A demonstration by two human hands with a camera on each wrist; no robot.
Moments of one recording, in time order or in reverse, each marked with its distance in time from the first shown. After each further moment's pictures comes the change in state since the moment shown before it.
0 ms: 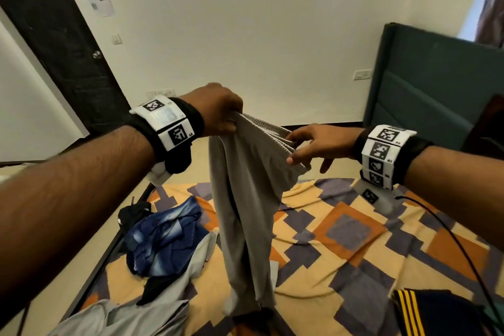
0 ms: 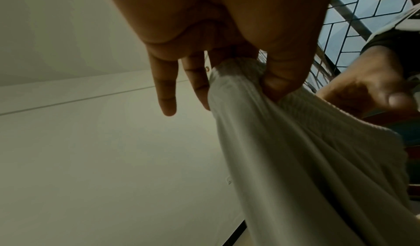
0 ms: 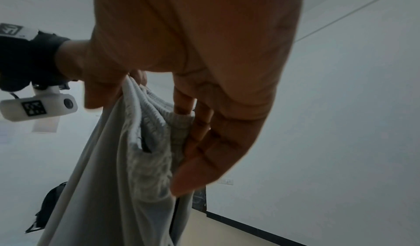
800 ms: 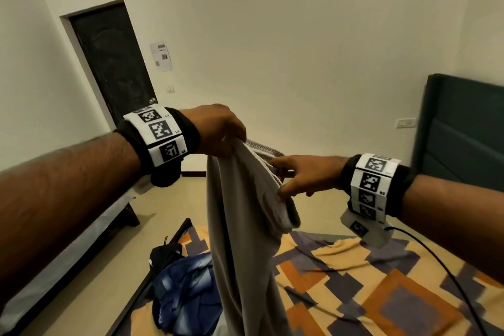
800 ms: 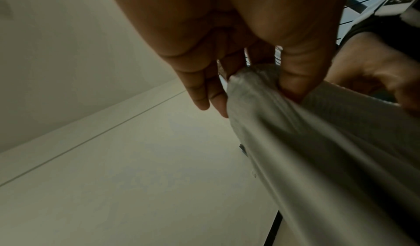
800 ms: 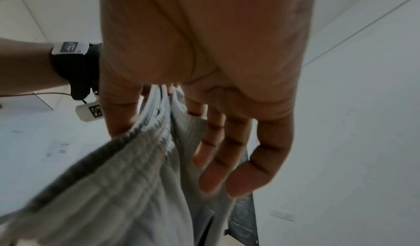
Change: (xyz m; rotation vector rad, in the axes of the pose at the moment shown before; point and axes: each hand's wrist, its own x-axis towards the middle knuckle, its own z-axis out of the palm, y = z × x) left_hand -0.025 -0.082 -0.069 0.130 -0.083 -0.046; right_hand 0.084 -0.105 0.012 -0.199 -0.117 -0.264
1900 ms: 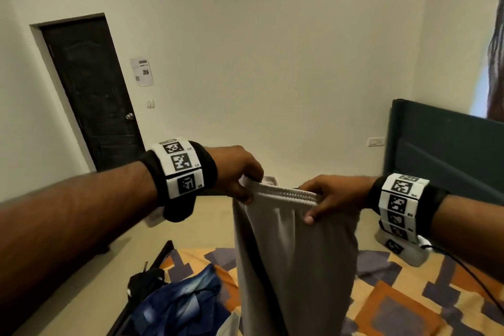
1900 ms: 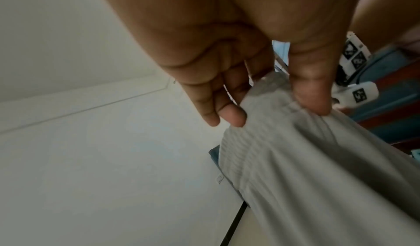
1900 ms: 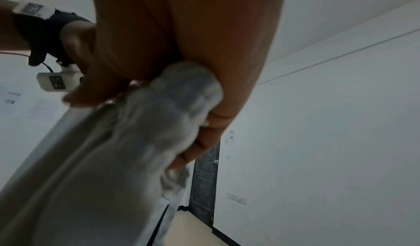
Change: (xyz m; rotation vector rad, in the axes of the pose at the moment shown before) left_hand -0.030 0.002 0.014 -0.028 -0.168 0.180; right_hand -0.028 -0.015 0.010 -0.063 0.032 -0.004
